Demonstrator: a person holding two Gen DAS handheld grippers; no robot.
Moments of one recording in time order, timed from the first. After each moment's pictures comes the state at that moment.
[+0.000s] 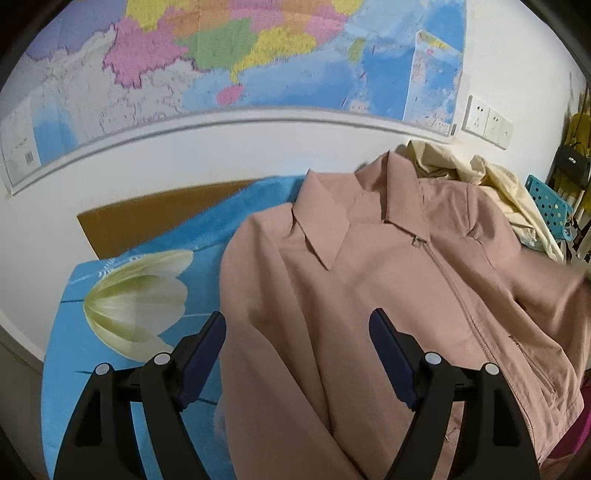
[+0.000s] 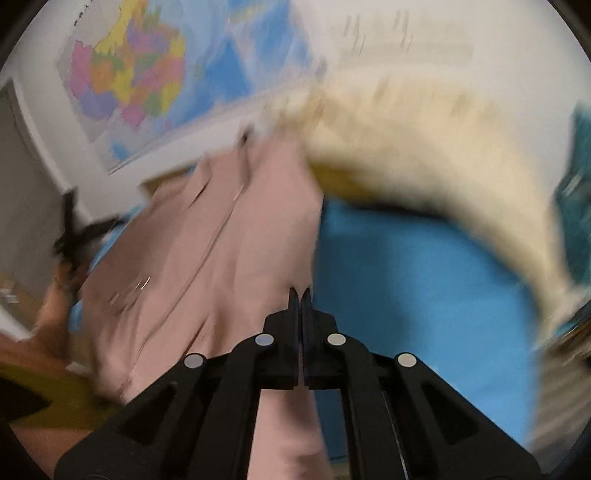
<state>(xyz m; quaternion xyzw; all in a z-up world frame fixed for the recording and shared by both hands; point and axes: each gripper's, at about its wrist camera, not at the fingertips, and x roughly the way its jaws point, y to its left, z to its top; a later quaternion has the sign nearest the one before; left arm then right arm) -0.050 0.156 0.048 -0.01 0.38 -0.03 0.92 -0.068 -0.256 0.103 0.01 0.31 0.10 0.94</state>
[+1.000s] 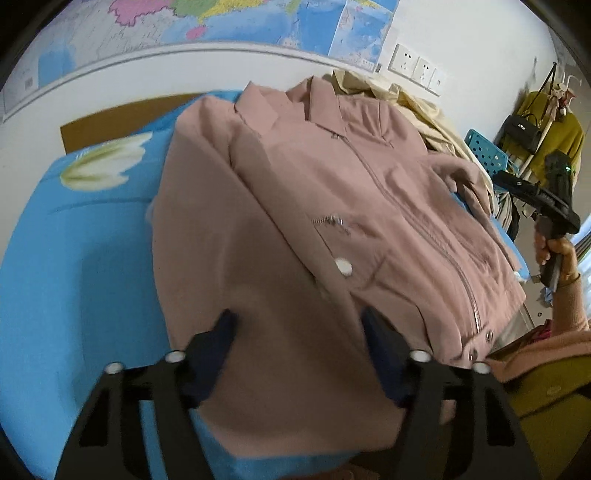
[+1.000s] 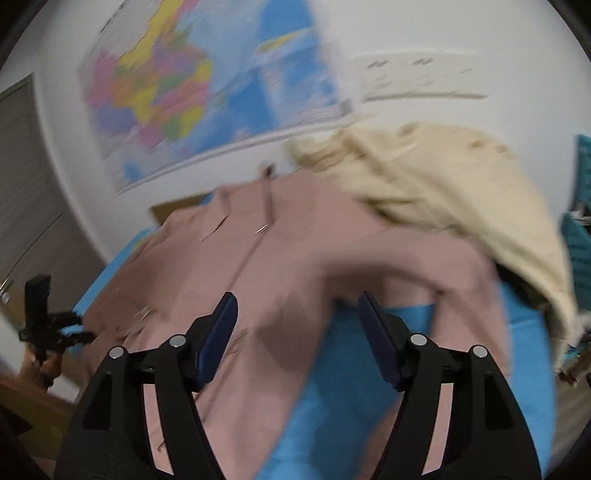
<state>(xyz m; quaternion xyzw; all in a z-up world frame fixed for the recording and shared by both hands) -0.206 0.129 -0.001 -0.06 0.46 -0.12 0.88 -0.063 -0.210 0.045 0.03 0.30 0.18 0.94</state>
